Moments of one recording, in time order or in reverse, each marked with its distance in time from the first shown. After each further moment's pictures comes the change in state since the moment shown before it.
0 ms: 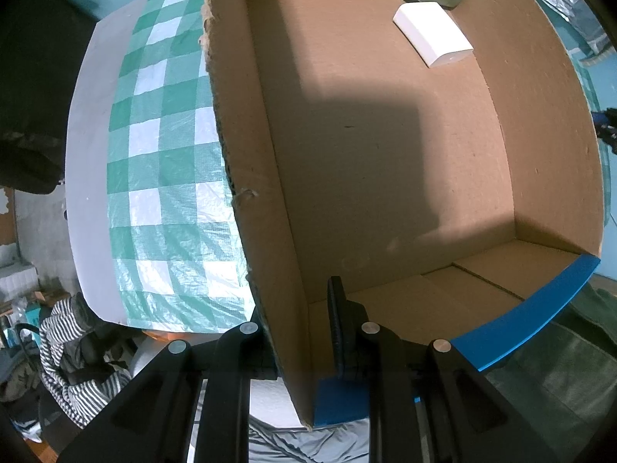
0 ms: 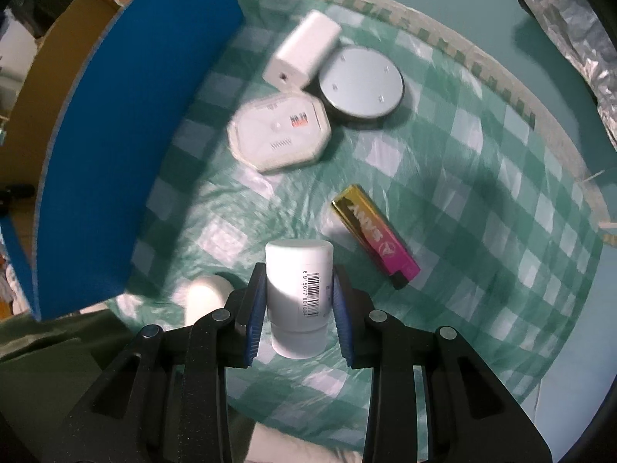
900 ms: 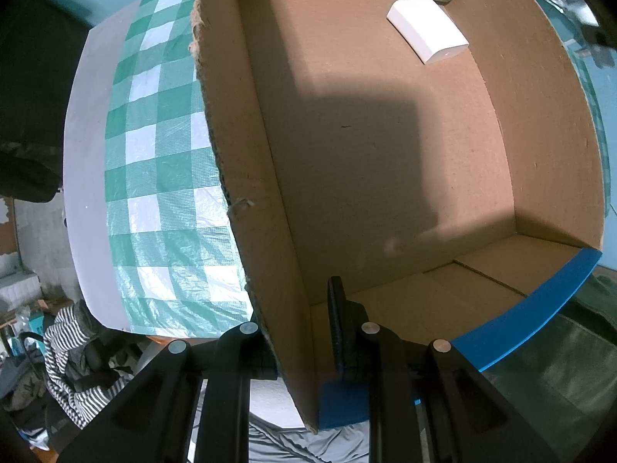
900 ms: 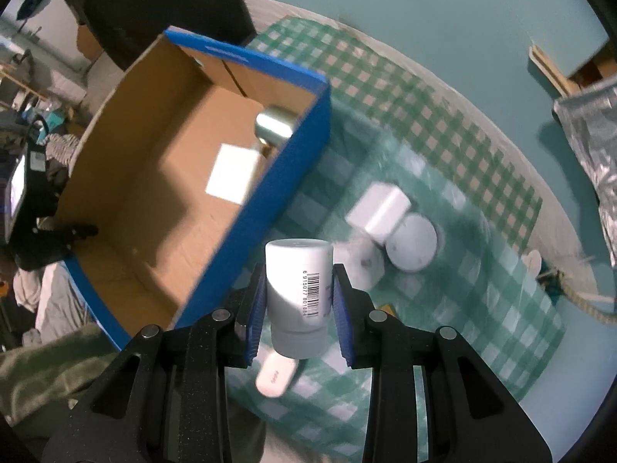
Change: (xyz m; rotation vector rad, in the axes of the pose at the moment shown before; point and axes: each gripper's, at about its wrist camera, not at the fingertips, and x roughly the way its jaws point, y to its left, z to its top) left arm -0.003 -0.014 0.005 0.023 0.004 0.005; right arm -0.076 0.076 0.078 -0.171 -0.088 0.027
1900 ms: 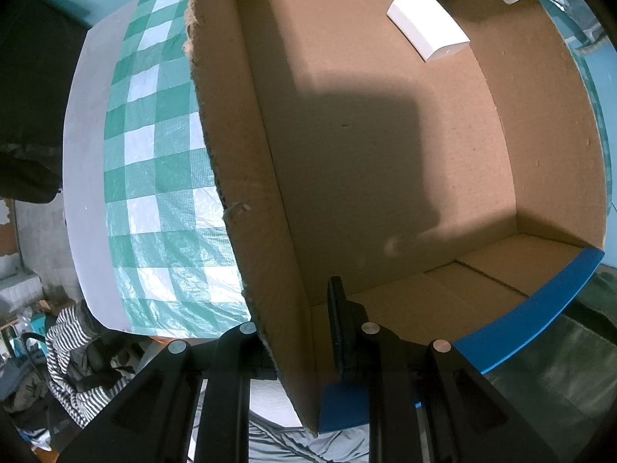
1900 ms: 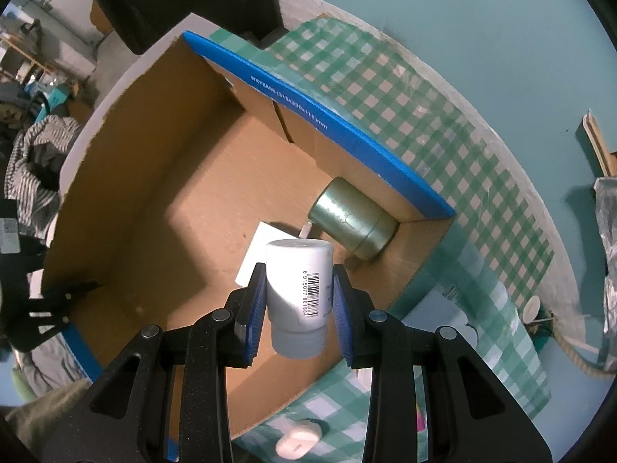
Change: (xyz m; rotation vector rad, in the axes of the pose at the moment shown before) left arm -0.002 0.000 0.003 -0.001 0.005 0.002; right arm 0.059 0.053 0.087 -0.108 0.048 -0.014
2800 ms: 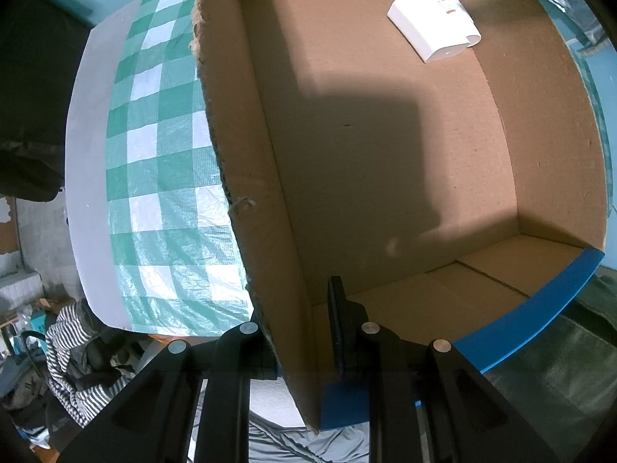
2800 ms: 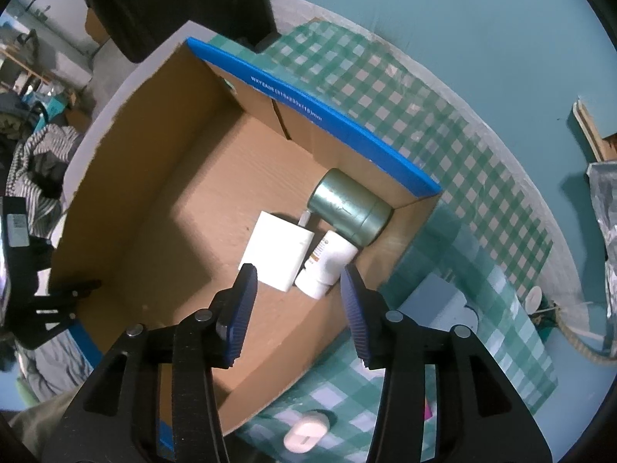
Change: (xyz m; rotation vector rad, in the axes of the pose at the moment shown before) left arm 0.000 0.000 -0.001 0.000 -0.002 0.003; right arm -0.019 0.002 -0.012 0.037 -0.029 0.000
